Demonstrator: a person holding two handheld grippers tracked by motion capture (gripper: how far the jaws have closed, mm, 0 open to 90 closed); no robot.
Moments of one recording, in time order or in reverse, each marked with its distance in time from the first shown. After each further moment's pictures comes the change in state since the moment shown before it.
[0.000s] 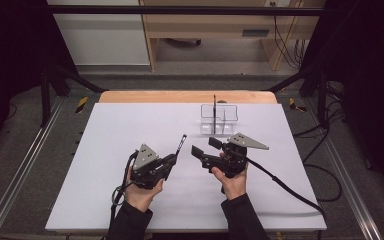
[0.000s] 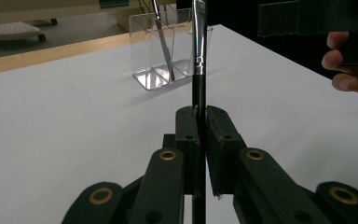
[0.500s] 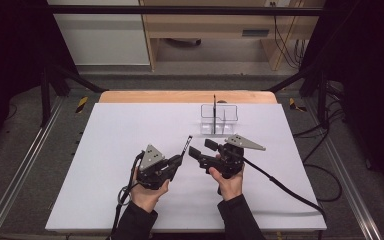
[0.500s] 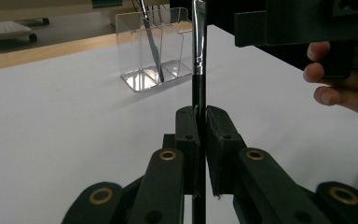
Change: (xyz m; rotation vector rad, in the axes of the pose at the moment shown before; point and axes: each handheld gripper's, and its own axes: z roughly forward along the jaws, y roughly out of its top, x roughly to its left) left arm -0.010 -0.001 0.011 -0.004 -0.023 -0.004; right arm 0.001 -0.006 0.007 0.001 0.022 0.042
